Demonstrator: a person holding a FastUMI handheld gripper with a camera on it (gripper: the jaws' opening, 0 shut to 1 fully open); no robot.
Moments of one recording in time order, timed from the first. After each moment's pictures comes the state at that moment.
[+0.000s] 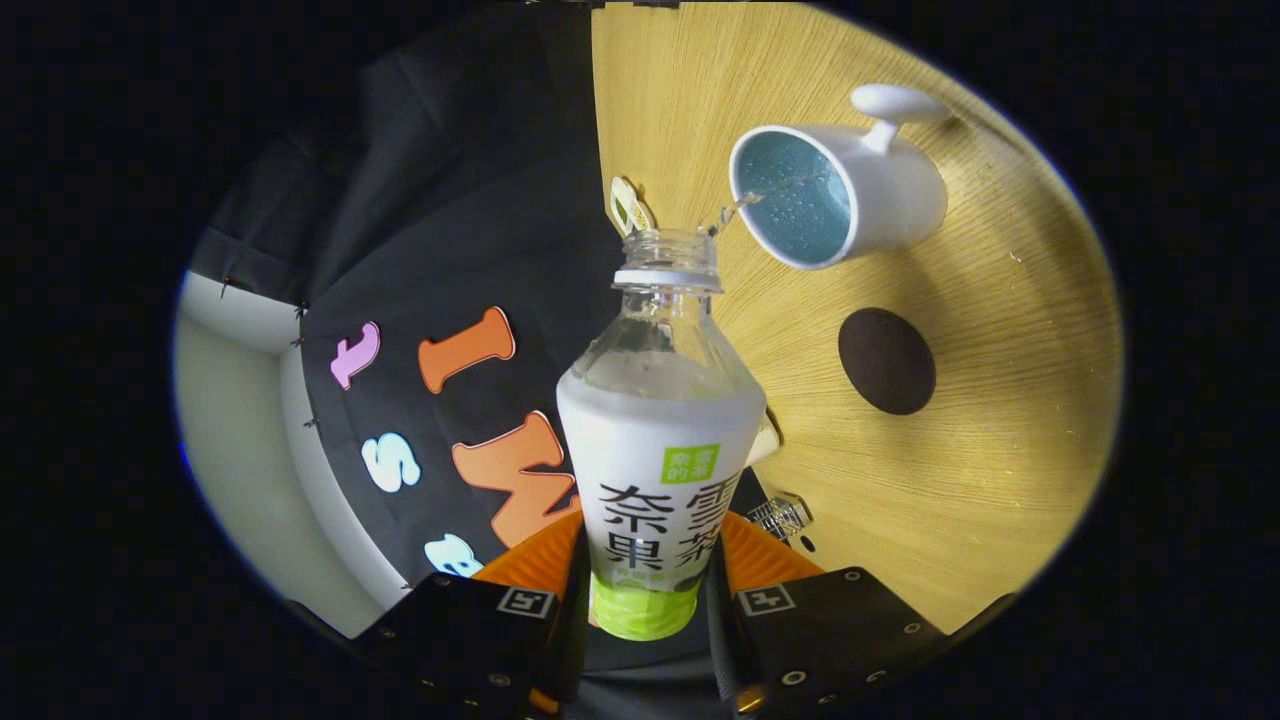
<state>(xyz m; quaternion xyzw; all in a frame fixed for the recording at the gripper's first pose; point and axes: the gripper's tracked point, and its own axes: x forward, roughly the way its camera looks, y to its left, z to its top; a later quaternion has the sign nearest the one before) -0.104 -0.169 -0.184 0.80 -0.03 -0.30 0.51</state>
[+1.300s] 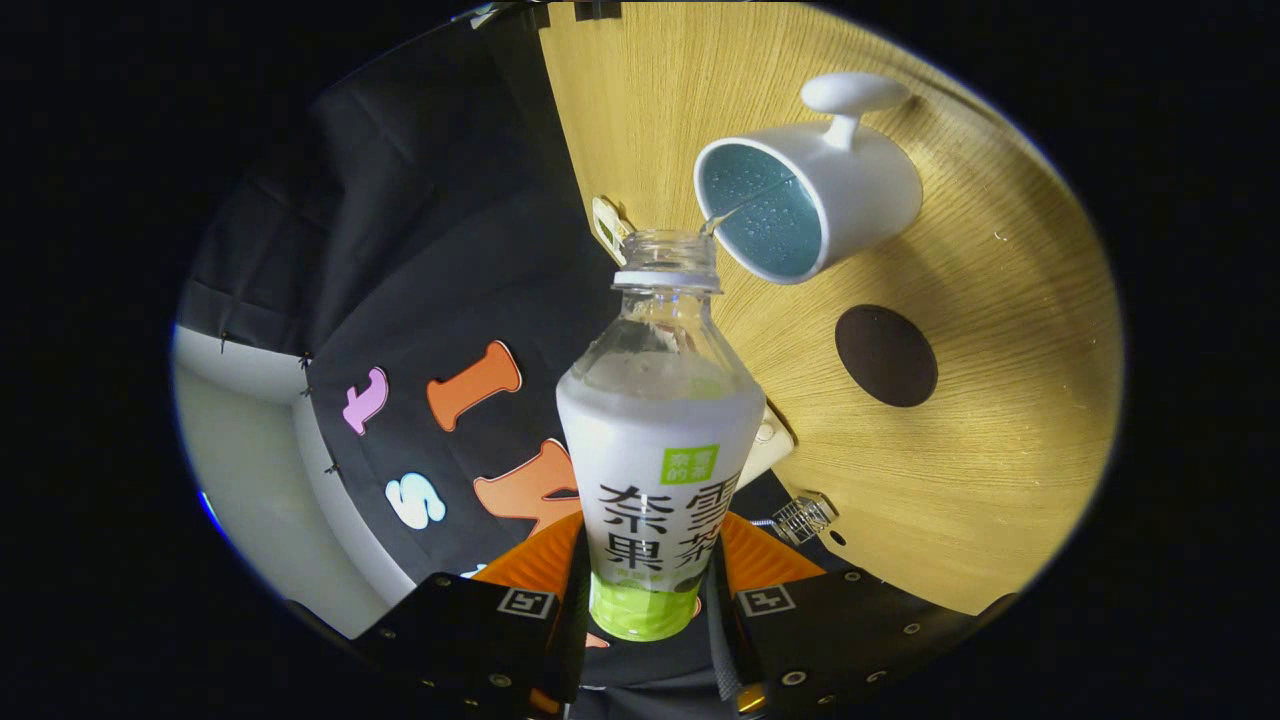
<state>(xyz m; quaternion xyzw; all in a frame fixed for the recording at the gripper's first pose) -0.117 -0.186 -0.183 0.83 -0.07 -0.31 0.47</state>
